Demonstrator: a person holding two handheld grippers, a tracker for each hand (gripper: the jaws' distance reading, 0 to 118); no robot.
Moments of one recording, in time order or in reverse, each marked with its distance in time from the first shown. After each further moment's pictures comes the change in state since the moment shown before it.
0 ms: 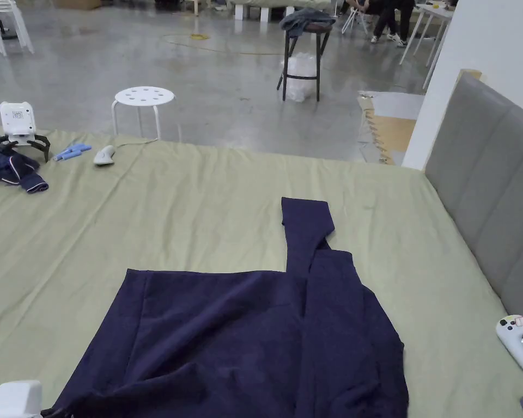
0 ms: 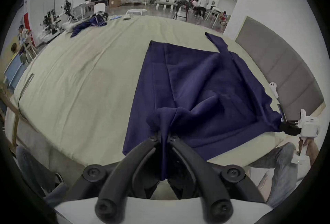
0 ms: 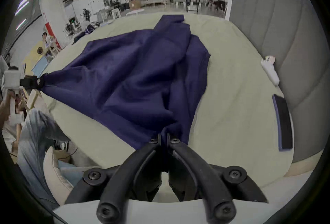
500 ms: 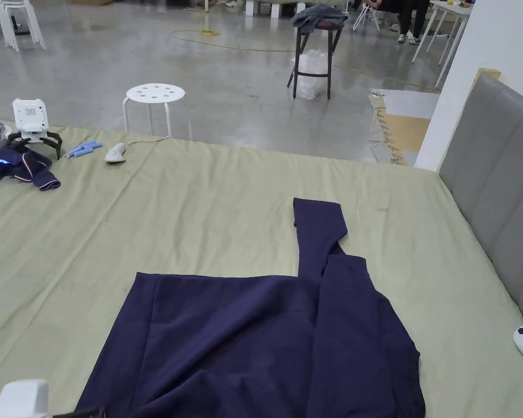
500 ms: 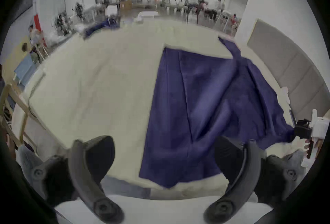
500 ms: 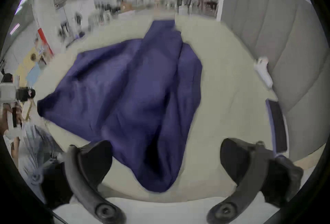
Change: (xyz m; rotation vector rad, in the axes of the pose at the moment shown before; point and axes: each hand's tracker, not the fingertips) left arm 0.003 0.020 0.014 0.122 0.133 -0.005; right arm -0.009 0.035 0.012 0.163 -0.080 -0.028
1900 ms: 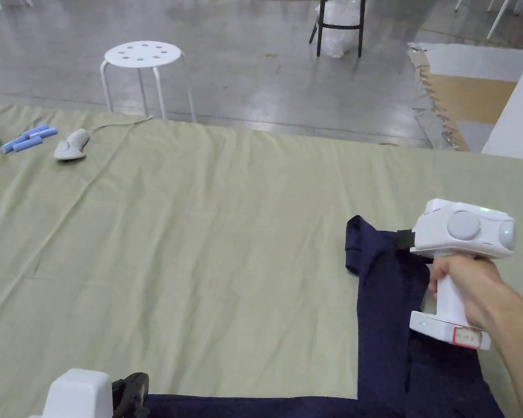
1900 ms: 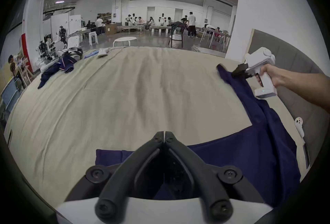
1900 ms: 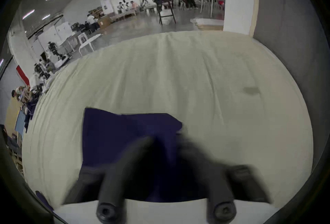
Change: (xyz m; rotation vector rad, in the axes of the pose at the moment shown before) left arm 0.106 0.180 -0.257 0.122 -0.115 -0.090; right arm 0.020 0.433 -0.500 -0.076 -0.035 -0.162
